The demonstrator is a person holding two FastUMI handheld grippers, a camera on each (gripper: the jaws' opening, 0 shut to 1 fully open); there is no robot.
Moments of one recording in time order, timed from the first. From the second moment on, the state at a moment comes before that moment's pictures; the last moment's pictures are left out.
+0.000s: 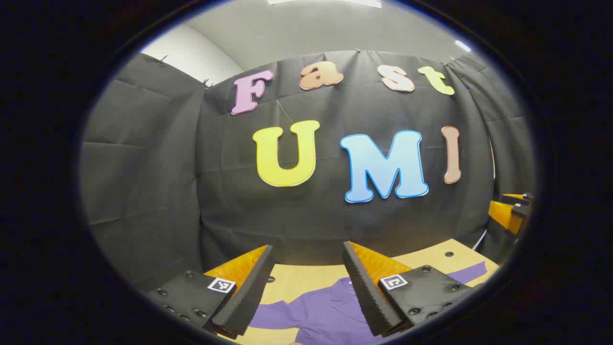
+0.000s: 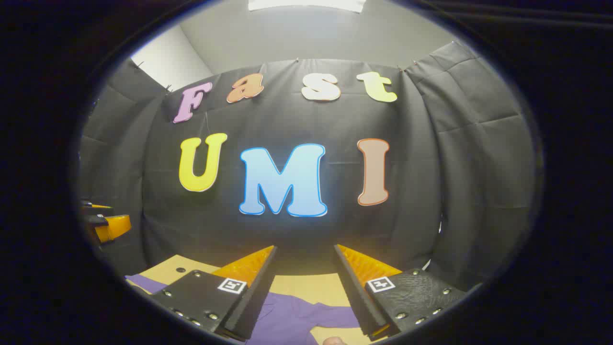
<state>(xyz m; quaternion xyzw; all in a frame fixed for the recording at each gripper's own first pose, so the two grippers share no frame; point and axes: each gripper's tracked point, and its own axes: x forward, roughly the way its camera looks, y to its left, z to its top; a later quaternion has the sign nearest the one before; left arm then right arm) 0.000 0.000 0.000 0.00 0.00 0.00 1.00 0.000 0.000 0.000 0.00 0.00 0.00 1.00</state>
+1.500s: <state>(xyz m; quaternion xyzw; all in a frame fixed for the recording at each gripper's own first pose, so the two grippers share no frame) -0.001 0.008 -0.013 0.04 0.02 0.04 1.00 0.045 -0.229 -0.255 0.02 0.23 -0.17 0.96</state>
